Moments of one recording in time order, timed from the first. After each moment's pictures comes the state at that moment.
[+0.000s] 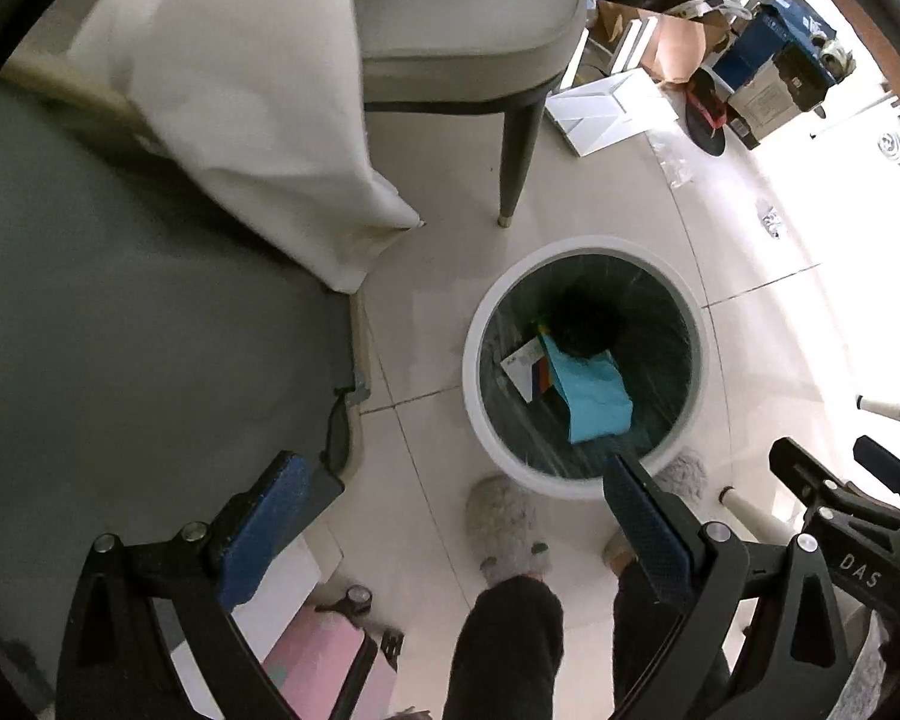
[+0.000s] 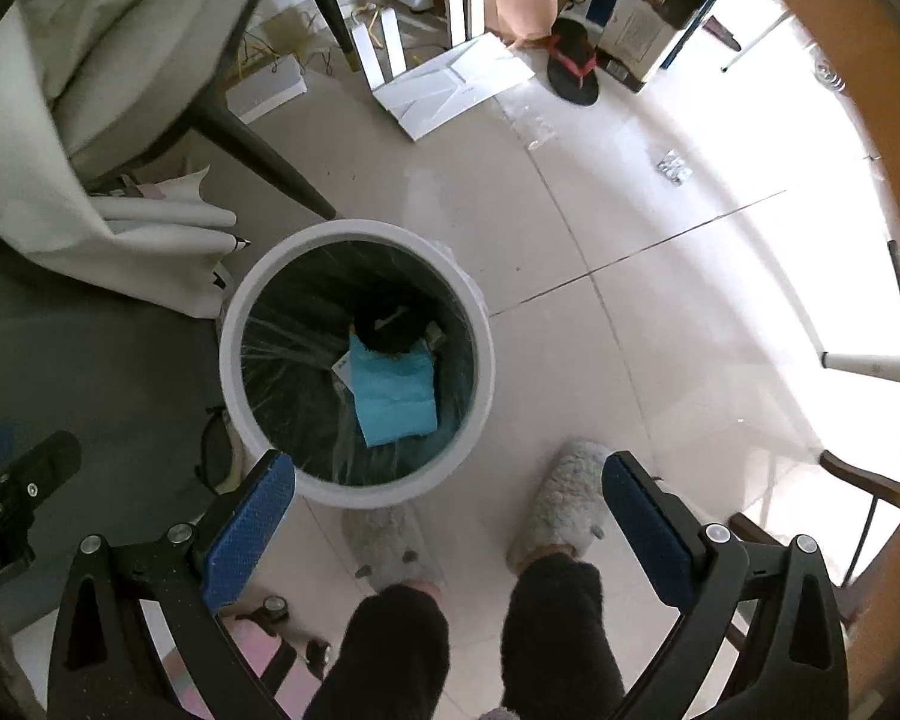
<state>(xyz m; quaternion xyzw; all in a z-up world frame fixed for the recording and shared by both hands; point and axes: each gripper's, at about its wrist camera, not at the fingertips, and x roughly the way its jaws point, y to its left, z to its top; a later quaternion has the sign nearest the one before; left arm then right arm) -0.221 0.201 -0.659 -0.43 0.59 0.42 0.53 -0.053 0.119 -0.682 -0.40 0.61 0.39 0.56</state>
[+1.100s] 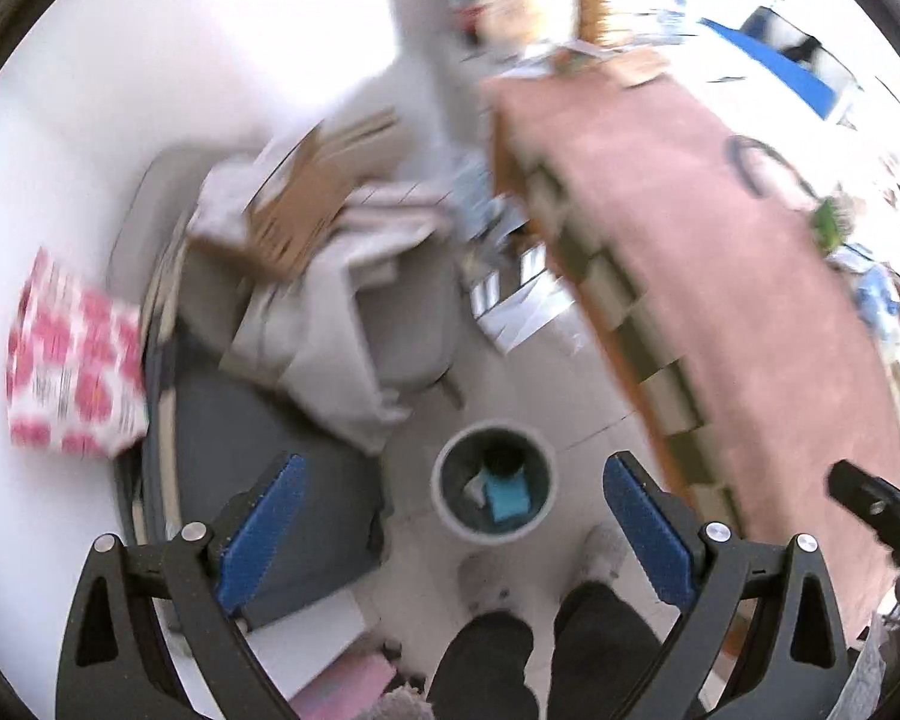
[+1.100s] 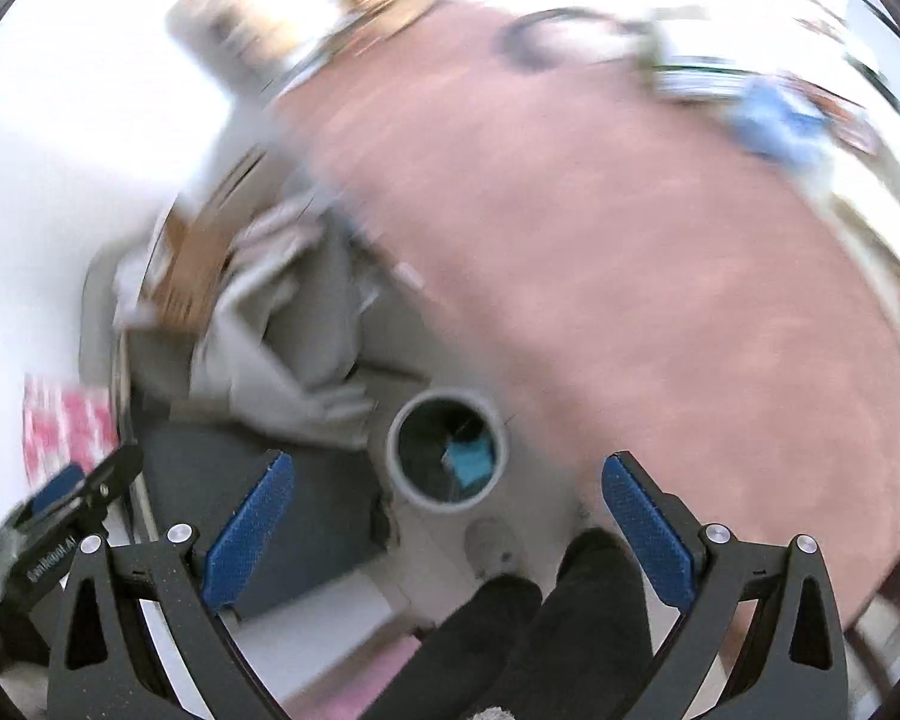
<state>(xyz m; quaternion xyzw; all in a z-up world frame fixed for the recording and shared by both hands) -0.089 0.172 -0.261 -0.29 0.51 0.46 0.66 0.125 0.021 -0.265 -0.15 0.63 0.40 0.64</state>
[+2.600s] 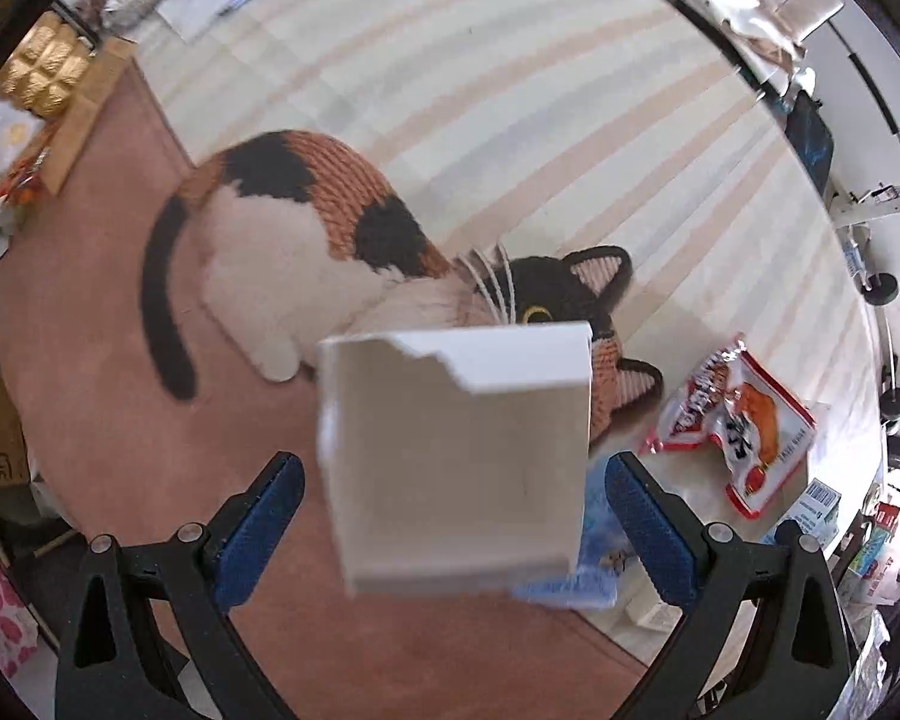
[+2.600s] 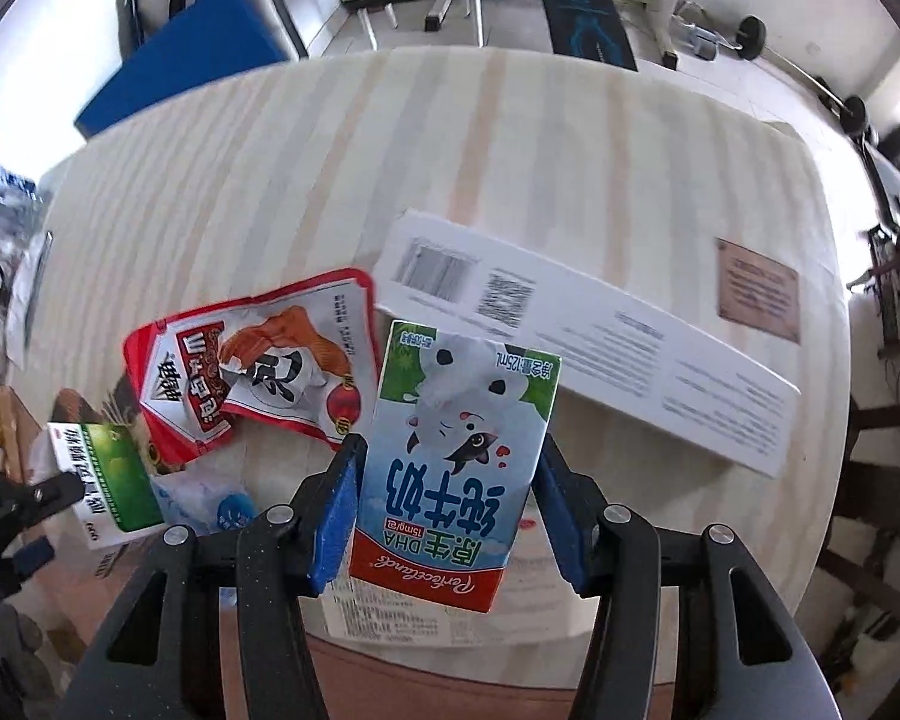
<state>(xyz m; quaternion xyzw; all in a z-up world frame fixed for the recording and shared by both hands) 0.419 0.230 -0.359 -0.33 0.65 0.25 0.64 0.566 -0.038 -0.353 -0.05 0.66 0.11 0.74</state>
